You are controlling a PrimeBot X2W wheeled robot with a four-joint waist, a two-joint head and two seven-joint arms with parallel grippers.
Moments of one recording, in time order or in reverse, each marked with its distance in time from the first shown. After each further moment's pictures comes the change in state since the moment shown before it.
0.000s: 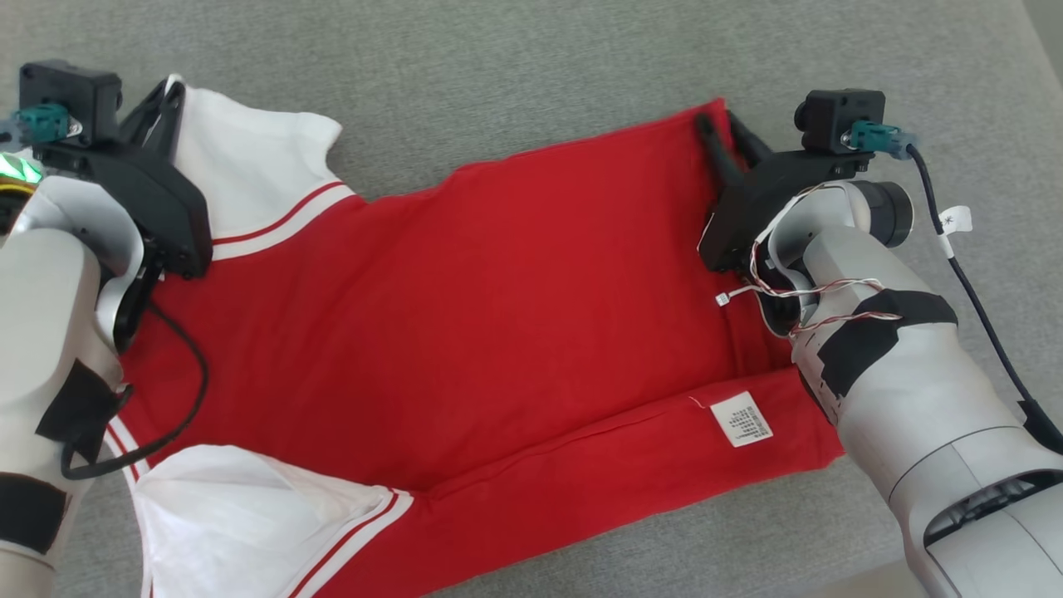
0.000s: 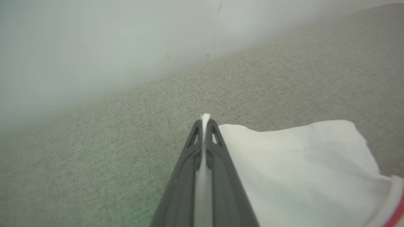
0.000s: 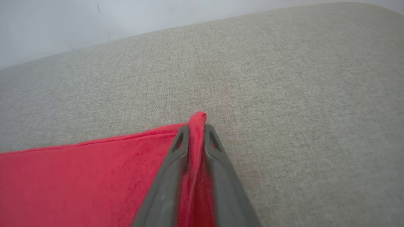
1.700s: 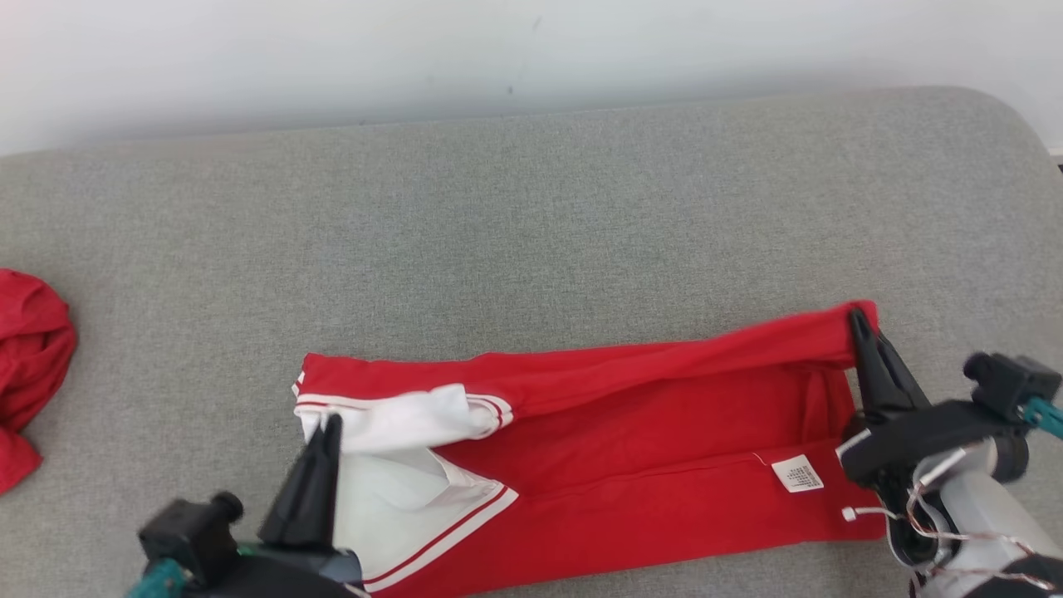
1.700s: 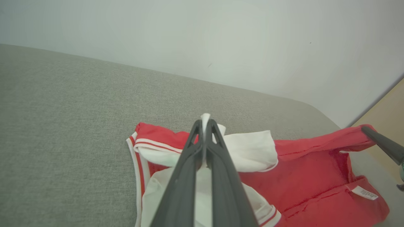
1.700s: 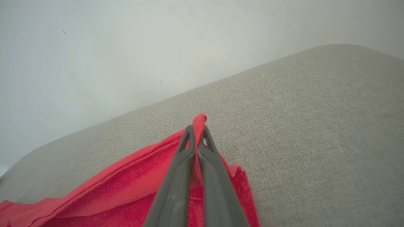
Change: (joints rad) left arm 0.882 -0.040 0.034 -0.763 -0.263 0.217 -0.272; right arm 0.712 -0.251 -0.206 -0.646 0.162 0.000 -0.120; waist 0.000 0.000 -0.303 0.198
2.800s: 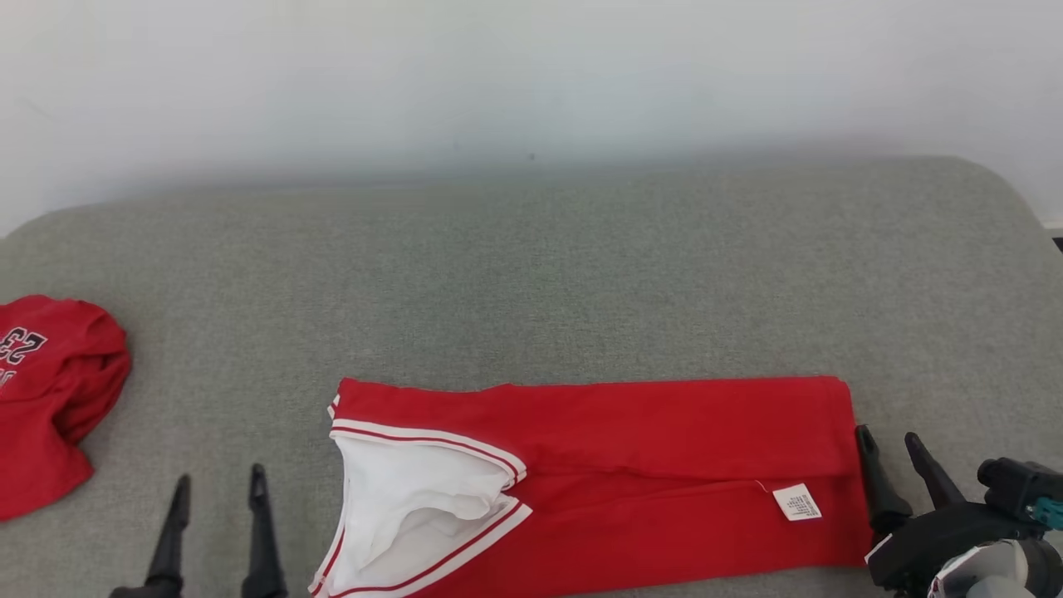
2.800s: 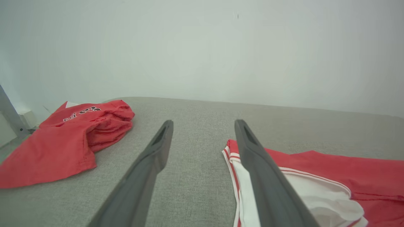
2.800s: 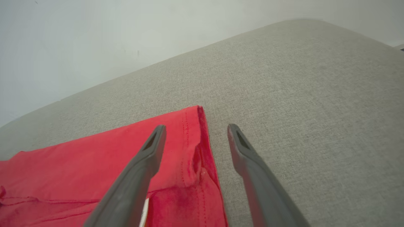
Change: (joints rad) left arm 0.218 -0.204 0.351 -0.002 0.443 0.037 -0.008; right arm 0.204 -0.004 -0.078 0.054 -0.055 0.000 0.017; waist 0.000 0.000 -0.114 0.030
